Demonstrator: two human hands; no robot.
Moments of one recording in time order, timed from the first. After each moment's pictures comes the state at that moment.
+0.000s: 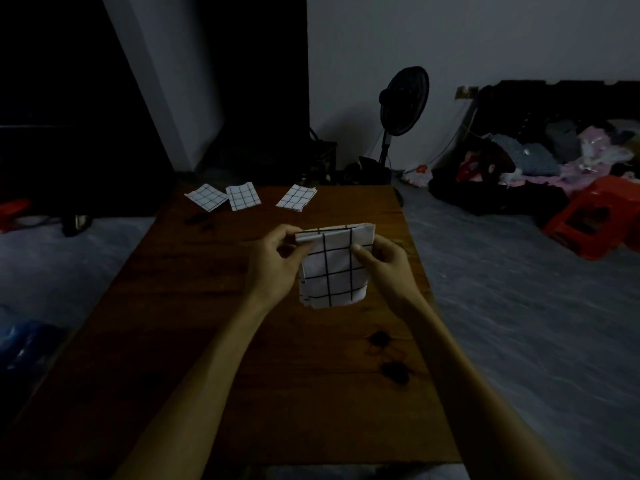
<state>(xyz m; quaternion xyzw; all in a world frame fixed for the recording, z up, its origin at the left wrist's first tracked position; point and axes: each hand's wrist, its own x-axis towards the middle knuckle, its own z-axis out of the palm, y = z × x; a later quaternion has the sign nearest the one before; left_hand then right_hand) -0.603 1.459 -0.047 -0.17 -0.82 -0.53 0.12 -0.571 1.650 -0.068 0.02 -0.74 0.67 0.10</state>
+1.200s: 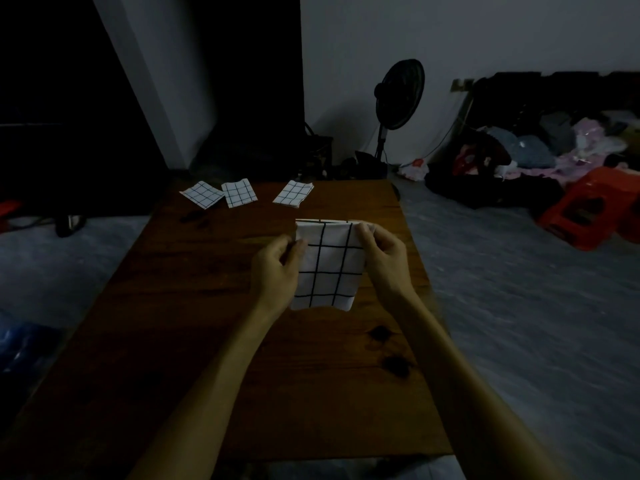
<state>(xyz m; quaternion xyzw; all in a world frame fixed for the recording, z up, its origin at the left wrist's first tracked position) -0.593 1.464 -0.064 -0.14 -0.81 -0.56 0.13 -0.570 1.633 -0.061 -0.01 -0.70 0.69 0.17</state>
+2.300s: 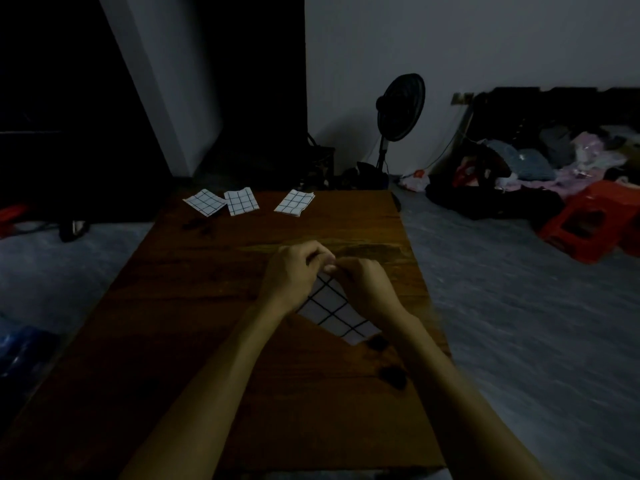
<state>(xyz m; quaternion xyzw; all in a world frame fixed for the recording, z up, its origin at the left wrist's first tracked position) -0.601 1.480 -0.047 -0.23 -0.88 -0.40 0.10 -0.570 1.628 -0.068 0.11 -0.93 0.32 0.11</state>
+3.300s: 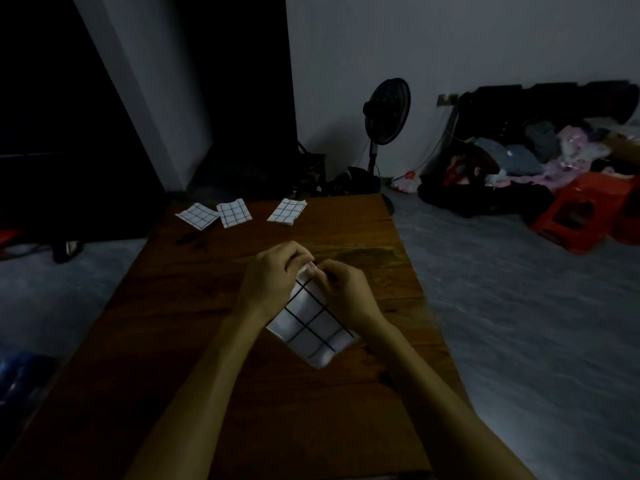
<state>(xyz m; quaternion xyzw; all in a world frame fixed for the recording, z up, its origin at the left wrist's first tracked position) -0.603 1.464 -0.037 -0.29 -0.88 -0.35 0.16 -0.568 1.608 -0.066 0.08 -0.88 0.45 0.14</state>
